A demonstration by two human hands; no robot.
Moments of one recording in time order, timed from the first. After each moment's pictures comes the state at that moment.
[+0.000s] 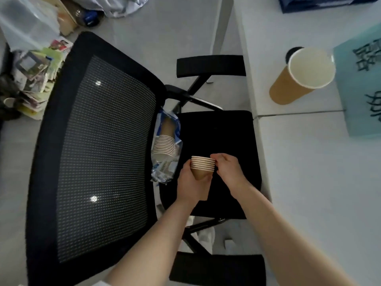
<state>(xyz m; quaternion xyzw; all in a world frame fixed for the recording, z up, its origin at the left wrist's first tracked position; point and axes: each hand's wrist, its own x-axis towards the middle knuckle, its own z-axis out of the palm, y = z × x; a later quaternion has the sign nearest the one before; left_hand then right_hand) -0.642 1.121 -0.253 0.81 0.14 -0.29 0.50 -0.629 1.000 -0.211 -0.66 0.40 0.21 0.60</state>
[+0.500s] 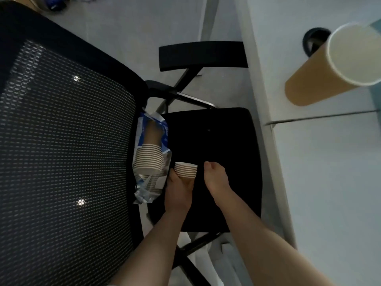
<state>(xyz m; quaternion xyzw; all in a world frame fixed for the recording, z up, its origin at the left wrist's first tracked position) -0.618 1.127 -0.345 0.85 0.15 -0.33 0.38 -0.603 1.016 -0.289 -0.69 0.46 0.21 0.51</state>
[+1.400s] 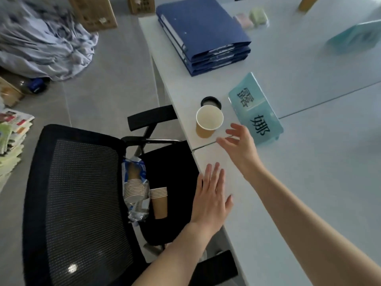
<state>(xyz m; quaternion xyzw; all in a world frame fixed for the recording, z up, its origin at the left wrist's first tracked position) -0.666 1.017 -0.111 0.89 -0.41 -0.13 0.16 -0.619 0.876 -0.029 -0.72 0.42 -0.07 0.54</state>
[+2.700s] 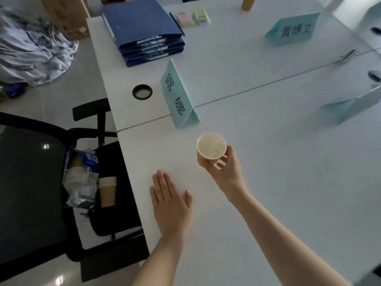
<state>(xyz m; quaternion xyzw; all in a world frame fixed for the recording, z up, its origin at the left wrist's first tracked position) -0.825 0.919 -0.117 0.97 -0.17 -0.12 0.12 -0.831 0.767 -0.053 -0.73 0.38 -0.13 0.55</state>
